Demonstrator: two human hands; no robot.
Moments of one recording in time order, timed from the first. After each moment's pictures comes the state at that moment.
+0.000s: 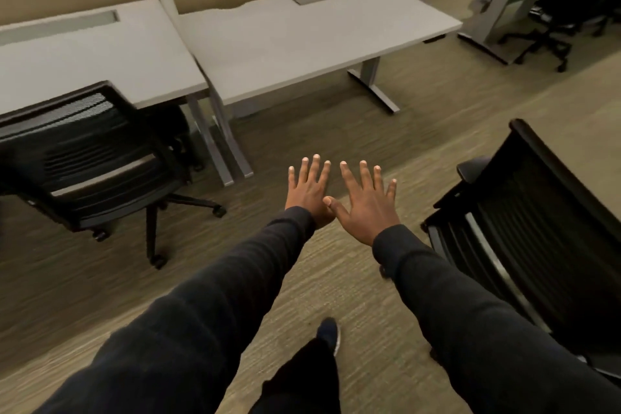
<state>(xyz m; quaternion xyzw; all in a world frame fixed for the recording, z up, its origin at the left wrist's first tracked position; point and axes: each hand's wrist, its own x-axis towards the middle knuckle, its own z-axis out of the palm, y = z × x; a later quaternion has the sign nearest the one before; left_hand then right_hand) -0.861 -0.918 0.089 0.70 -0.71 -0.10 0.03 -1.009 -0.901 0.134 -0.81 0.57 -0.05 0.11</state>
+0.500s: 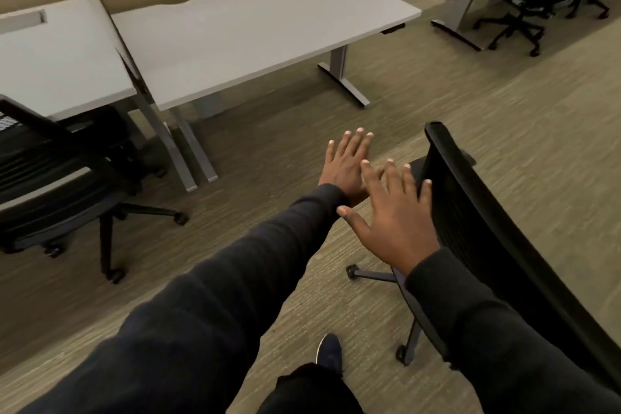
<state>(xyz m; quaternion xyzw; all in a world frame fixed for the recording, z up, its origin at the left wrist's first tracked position) -1.079 -1.039 0.124 0.60 -0.77 -0.14 0.17 -1.197 -0.930 0.194 -0.78 0.61 -0.06 0.05</state>
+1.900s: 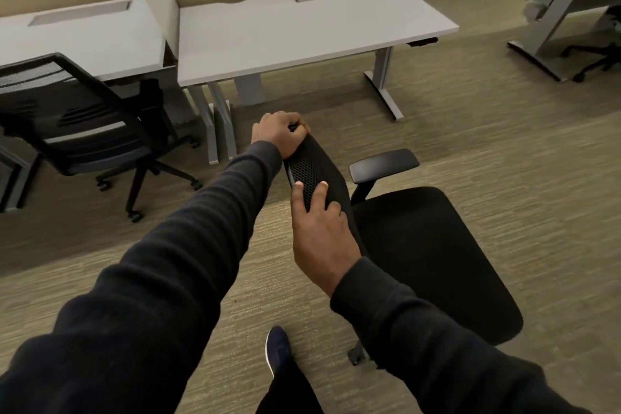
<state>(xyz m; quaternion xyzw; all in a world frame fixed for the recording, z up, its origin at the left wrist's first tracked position) -1.202 -1.053 0.201 0.81 -0.54 -0.11 0.23 -1.399 -0.931 0.211 -0.91 0.40 -0.01 0.13</state>
